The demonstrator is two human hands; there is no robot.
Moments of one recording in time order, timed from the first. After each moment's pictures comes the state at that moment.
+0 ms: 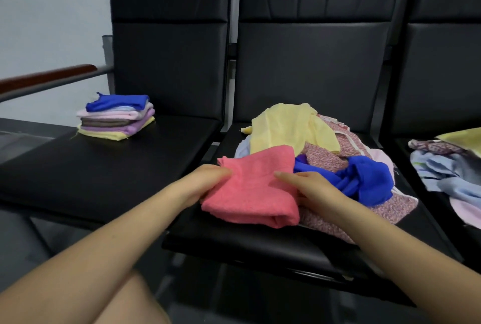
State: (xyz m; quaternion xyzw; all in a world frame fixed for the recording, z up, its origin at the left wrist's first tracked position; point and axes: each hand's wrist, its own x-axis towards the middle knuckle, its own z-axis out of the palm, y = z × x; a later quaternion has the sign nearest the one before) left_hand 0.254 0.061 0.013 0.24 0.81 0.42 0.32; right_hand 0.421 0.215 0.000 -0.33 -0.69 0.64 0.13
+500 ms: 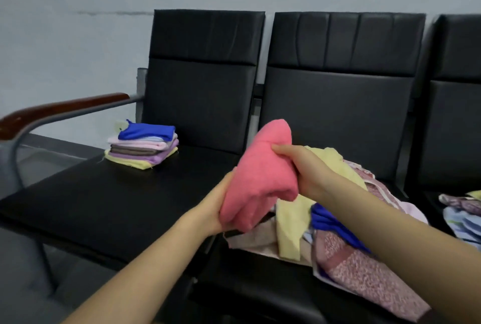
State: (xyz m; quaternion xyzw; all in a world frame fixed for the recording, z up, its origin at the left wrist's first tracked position) left_hand 0.226 0.046 0.041 0.14 0.51 0.70 0.48; right_hand 0.322 0.180 0.110 -0.23 -0.62 0.73 0.18
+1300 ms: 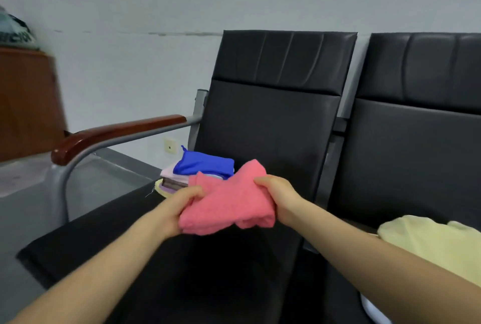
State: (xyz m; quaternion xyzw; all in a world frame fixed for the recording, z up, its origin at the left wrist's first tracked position) left_hand -0.026 -0.054 0.050 0.04 0.59 0.76 0.28; right_hand 0.043 0.134 0.076 -0.22 -0.67 0.70 0.11
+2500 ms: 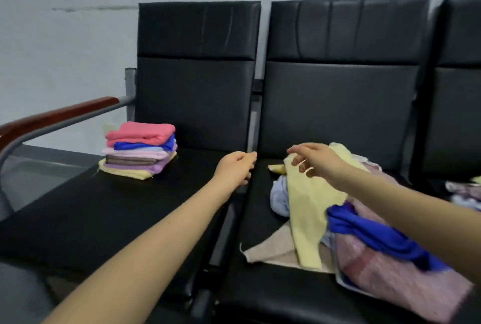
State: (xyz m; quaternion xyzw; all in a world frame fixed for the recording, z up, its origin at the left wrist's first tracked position) left_hand 0.146 0.085 0.073 0.27 0.74 0.59 0.21; right_hand 0.274 0.232 0.103 -0.28 -0.78 0.52 0.21
